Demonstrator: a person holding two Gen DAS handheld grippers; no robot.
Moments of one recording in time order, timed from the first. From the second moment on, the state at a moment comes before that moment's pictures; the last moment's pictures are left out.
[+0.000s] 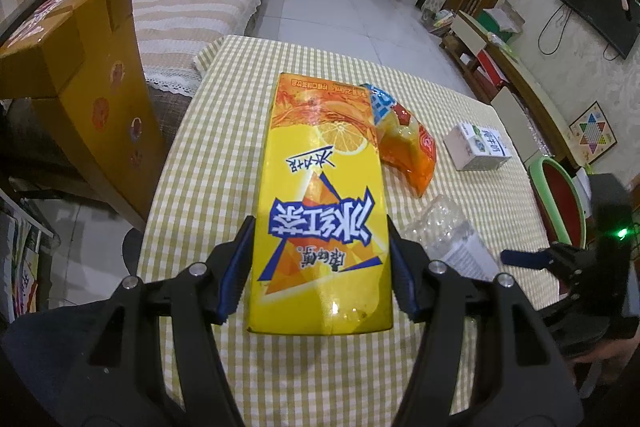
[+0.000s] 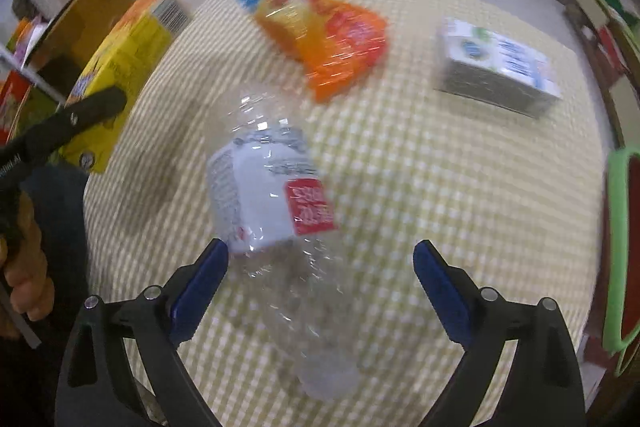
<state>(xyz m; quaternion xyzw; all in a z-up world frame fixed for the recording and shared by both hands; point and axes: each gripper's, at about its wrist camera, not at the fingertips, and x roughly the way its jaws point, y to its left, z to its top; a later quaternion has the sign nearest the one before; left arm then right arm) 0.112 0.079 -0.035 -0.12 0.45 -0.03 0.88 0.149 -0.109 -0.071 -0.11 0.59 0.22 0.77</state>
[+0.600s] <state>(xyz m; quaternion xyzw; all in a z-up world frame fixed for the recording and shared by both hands) 0.103 0.075 -0.021 -0.11 0.44 -0.03 0.89 0.144 -0.119 -0.038 -0.09 0.56 0.20 0.80</state>
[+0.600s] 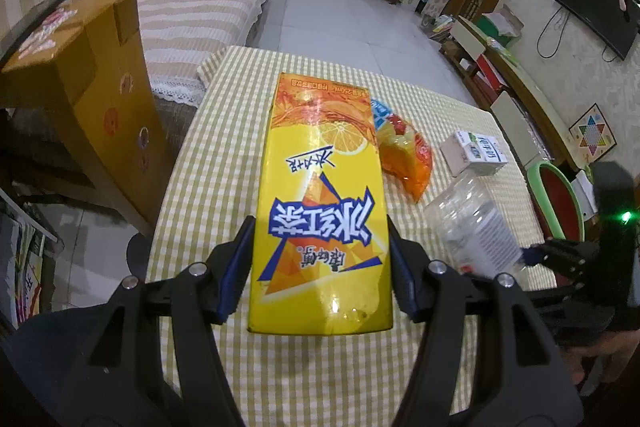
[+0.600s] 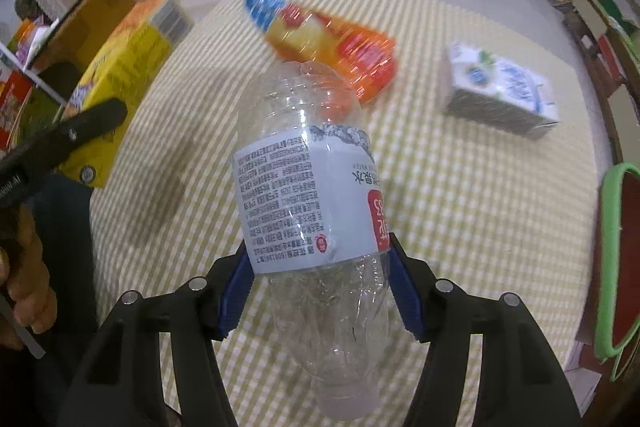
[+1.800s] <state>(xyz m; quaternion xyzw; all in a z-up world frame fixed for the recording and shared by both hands) 0.173 -0.161 0.056 -0.02 0.41 -0.21 0.89 0.155 -0.420 0.083 0.14 0.42 0.00 0.89</state>
